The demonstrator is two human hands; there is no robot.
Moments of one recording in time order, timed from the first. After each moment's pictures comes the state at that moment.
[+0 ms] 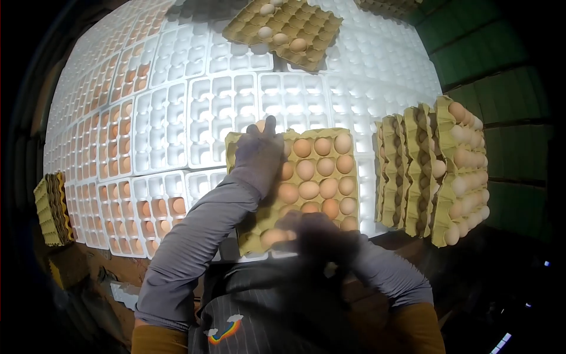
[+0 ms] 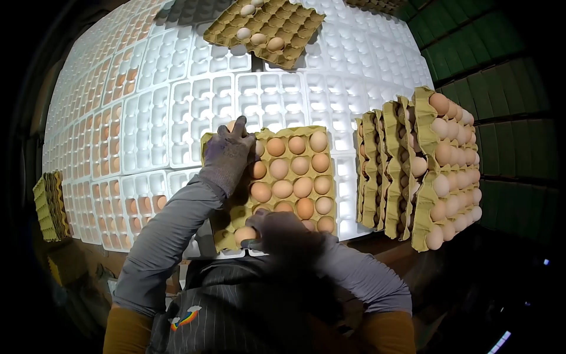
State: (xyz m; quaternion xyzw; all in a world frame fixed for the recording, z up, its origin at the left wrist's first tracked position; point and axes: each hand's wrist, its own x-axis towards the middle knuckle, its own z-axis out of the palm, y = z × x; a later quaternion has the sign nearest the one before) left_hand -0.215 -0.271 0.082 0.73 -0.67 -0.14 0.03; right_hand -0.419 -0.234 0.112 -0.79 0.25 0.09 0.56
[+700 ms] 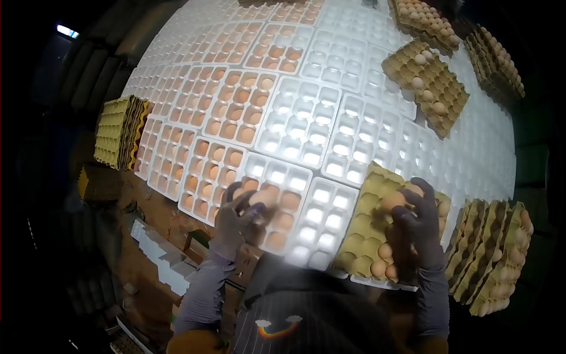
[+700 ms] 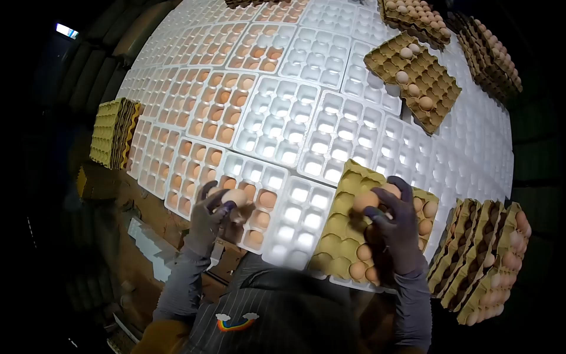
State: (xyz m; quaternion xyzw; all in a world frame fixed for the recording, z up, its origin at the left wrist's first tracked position) left_hand -0.058 0.010 0.115 0.85 -0.20 -0.29 0.40; right_hand -0.329 -0.291 0.119 -0.82 0.34 -0.16 0.43
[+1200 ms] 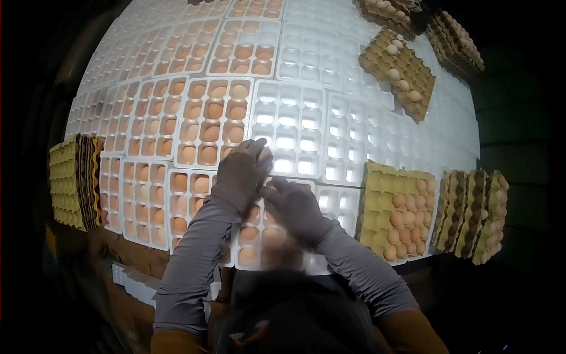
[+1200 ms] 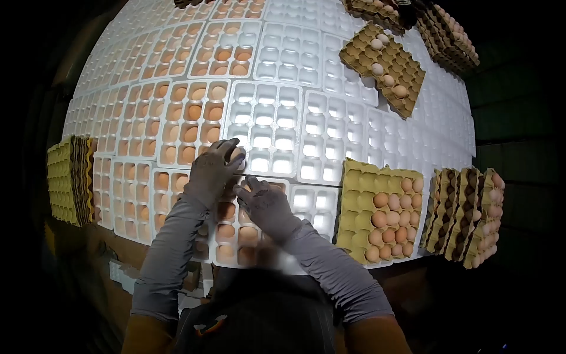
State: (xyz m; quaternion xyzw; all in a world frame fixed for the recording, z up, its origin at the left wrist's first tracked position) left_hand 0.086 -0.096 0.063 0.82 -0.48 -0.23 0.23; right_hand -0.093 -0.140 0.034 -0.94 0.20 -0.10 0.25
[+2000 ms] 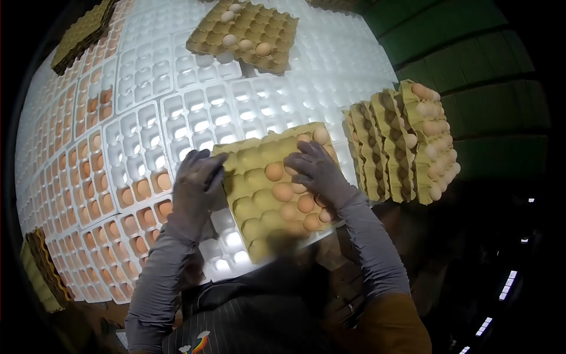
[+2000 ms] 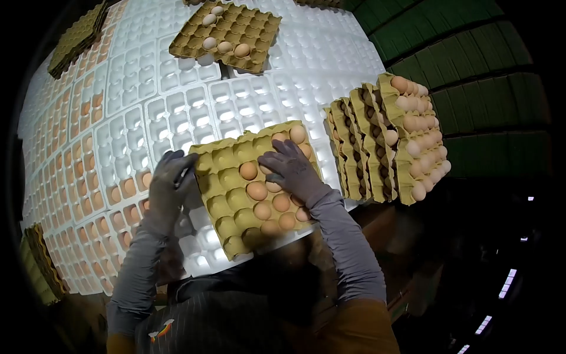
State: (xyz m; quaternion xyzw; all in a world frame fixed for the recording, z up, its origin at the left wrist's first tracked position) left_hand -0.105 -0.192 0.069 0.62 -0.66 -0.18 0.37; right_hand -0.407 -0.303 0.094 -0.94 0.29 -0.06 0.16
